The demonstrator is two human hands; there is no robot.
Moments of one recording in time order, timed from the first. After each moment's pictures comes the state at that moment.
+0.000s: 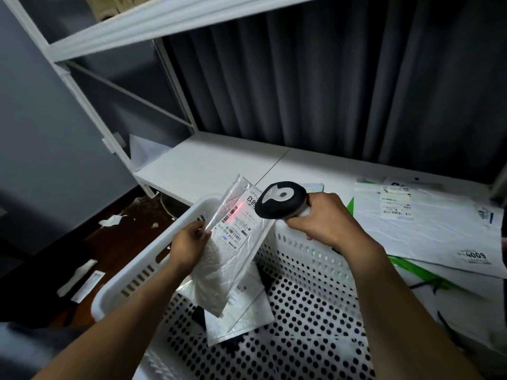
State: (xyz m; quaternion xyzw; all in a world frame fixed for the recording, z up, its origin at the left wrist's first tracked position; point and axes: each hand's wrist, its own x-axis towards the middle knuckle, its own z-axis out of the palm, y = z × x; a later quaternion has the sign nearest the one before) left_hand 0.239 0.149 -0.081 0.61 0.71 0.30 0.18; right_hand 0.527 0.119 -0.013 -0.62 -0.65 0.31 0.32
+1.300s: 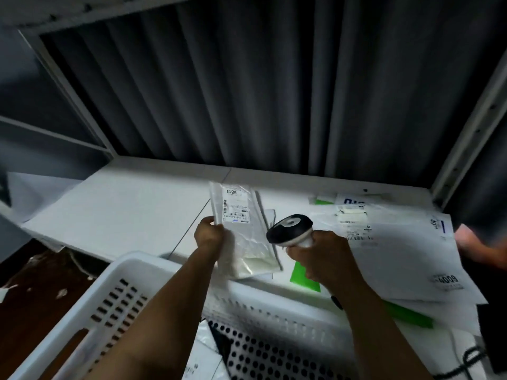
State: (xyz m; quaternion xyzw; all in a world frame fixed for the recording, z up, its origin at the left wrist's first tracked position) left_hand 0.410 0.379 -0.161 0.50 0.72 0.34 0.35; right_hand 0.596 0.202 -0.092 -0.75 -0.42 0.31 0.40
